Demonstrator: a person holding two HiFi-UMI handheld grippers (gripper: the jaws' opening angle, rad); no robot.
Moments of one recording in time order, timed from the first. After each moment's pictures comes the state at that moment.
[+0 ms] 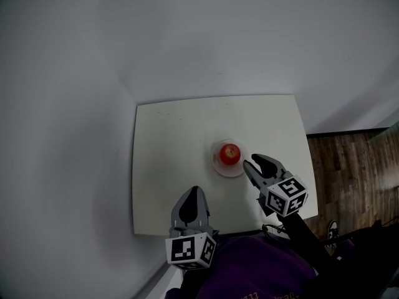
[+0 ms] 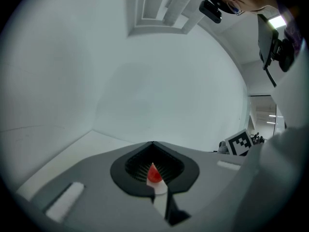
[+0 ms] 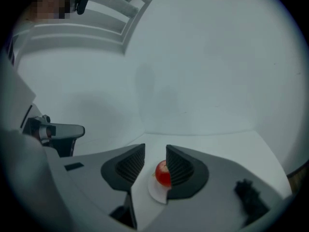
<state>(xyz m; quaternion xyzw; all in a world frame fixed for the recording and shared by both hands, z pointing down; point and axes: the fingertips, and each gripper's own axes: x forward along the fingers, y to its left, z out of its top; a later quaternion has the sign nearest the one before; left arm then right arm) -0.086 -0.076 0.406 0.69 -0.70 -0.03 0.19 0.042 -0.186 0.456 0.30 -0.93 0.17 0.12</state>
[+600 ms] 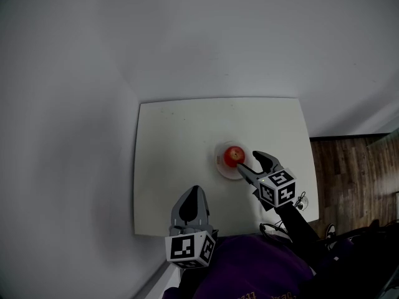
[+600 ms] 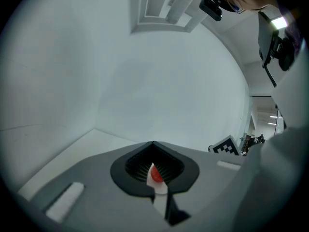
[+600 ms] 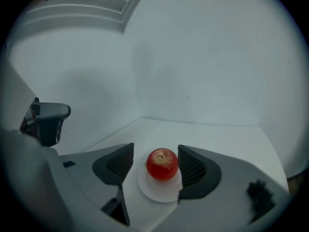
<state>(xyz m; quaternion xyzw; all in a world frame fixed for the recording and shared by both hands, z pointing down) -0.102 -0.082 0.416 0.68 -0.70 -0.03 0.20 0.018 -0.207 0.508 0.29 -0.92 0.17 0.22</state>
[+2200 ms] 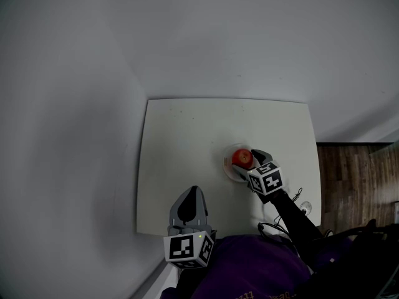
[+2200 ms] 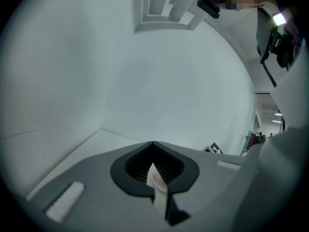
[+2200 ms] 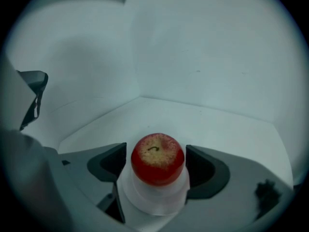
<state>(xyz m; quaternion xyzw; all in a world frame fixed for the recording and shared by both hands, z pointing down) -0.131 -0.082 0.422 0.66 -0.72 -0.01 0.21 -0.020 -0.229 0.585 0.25 -0.89 0.17 0.33</state>
